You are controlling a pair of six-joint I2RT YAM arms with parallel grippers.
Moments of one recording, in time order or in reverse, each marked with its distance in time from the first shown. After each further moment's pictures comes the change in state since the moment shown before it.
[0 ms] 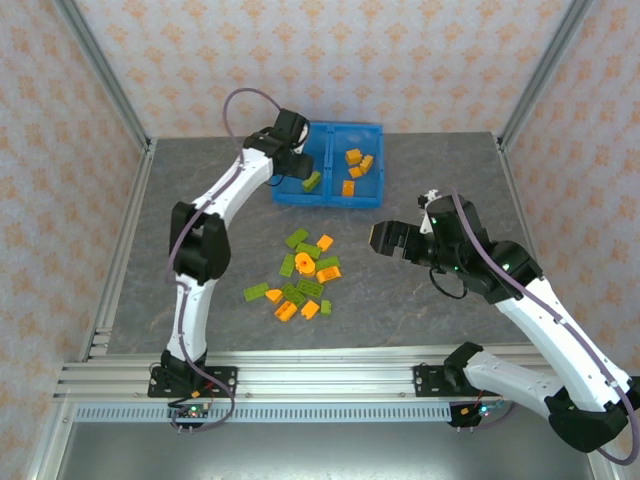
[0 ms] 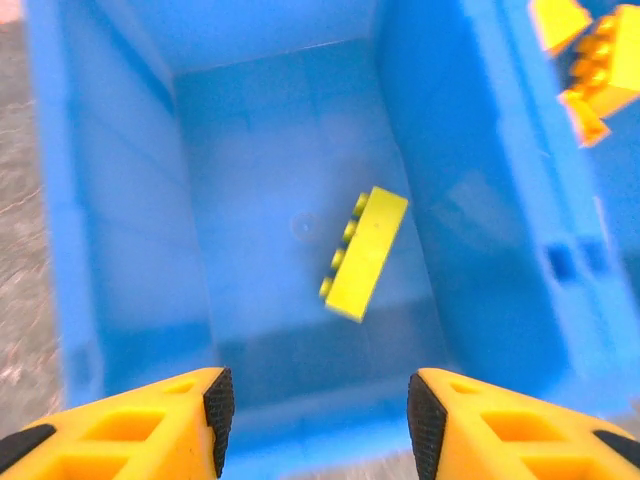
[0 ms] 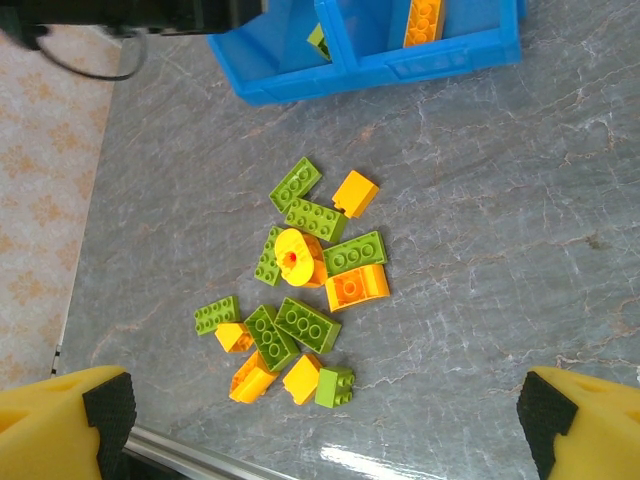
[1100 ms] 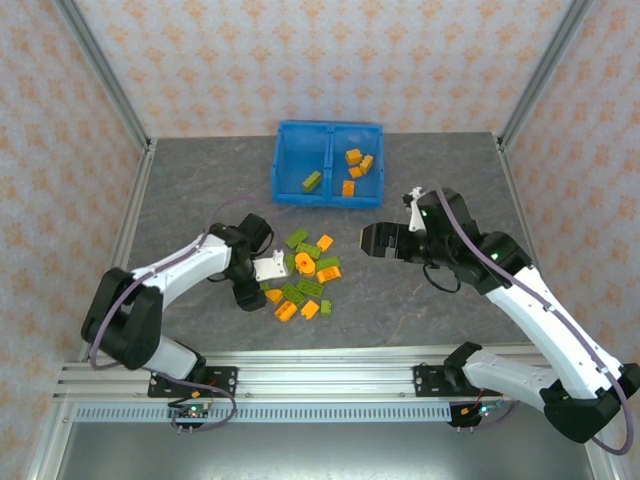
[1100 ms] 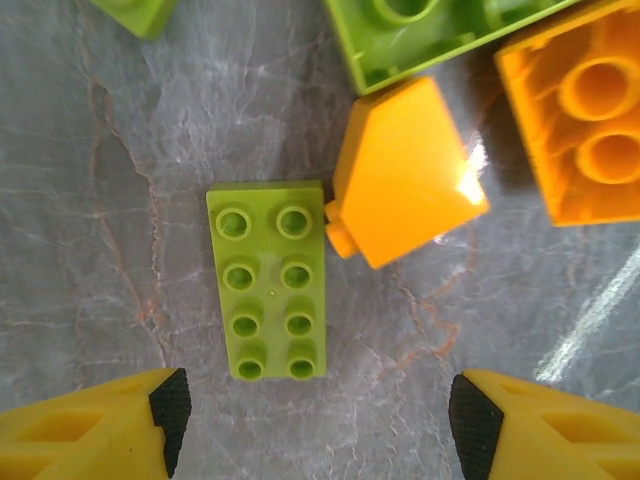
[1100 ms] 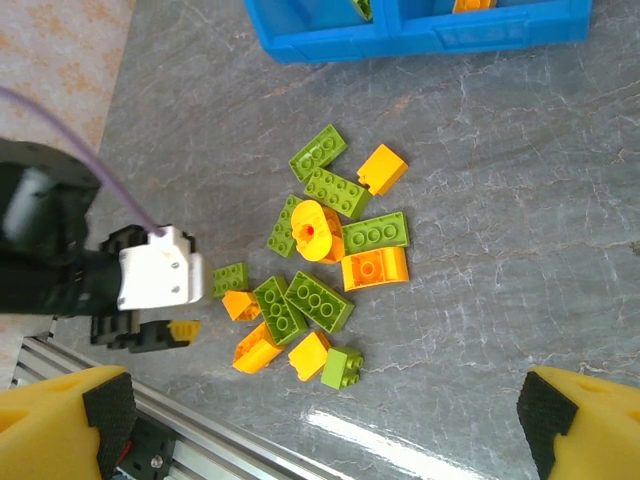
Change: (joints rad) left arm -0.065 -0.669 -1.135 -0.142 0.143 0.850; right arm 0.000 0.058 0.021 0.009 -0.093 -0.087
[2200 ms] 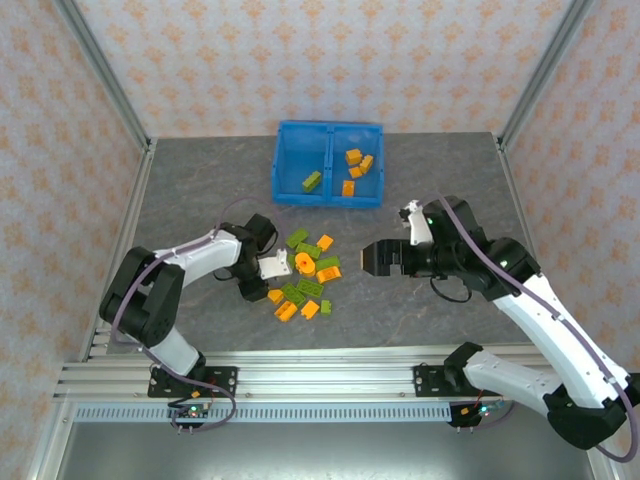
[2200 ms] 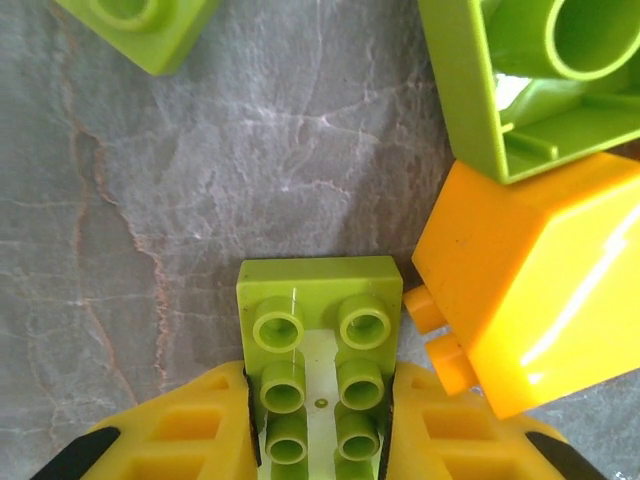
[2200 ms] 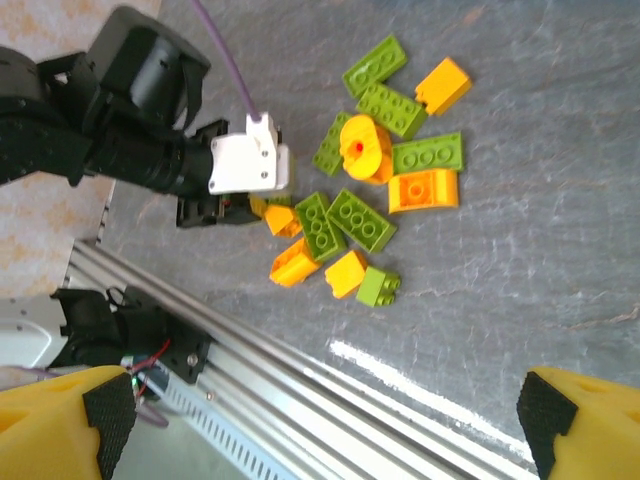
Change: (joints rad) left arm 0.016 0.111 -0.010 0.118 0.010 -0.016; right arm 0.000 -0.031 -0.003 -0.102 -0.188 -0.064
